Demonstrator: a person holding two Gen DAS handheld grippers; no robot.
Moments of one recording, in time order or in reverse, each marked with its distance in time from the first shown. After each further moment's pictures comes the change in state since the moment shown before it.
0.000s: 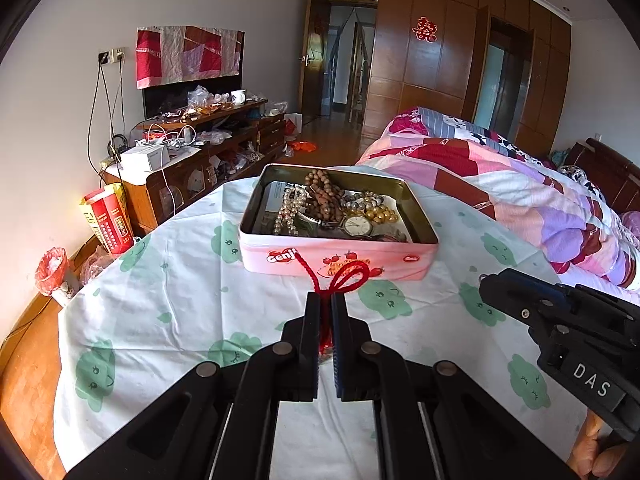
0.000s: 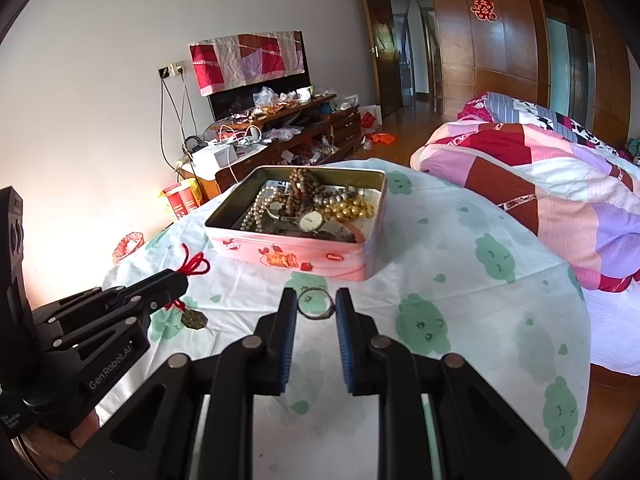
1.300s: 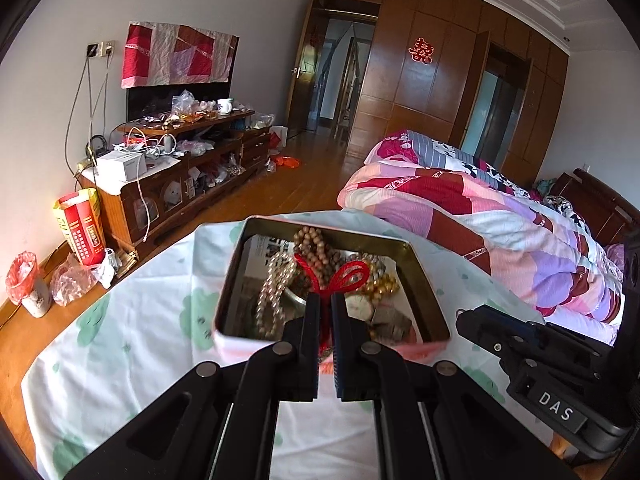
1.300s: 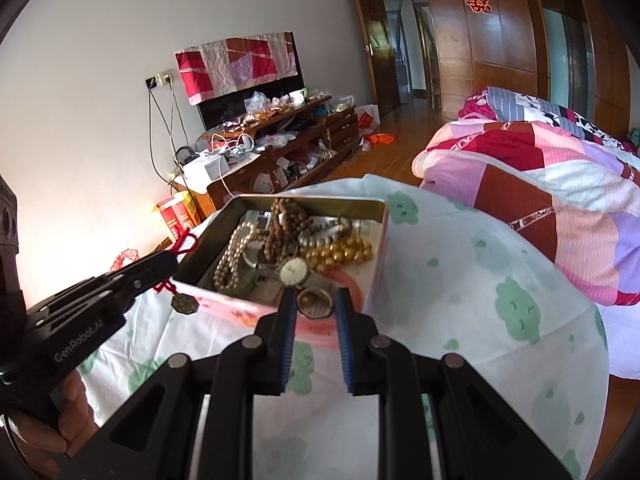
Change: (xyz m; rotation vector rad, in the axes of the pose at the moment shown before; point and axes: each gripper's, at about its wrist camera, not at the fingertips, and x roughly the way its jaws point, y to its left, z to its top) left arm 0.050 0.017 0.061 -0.057 -0.054 -0.099; right arm 0.051 -0.020 0.047 0.043 -0.009 0.007
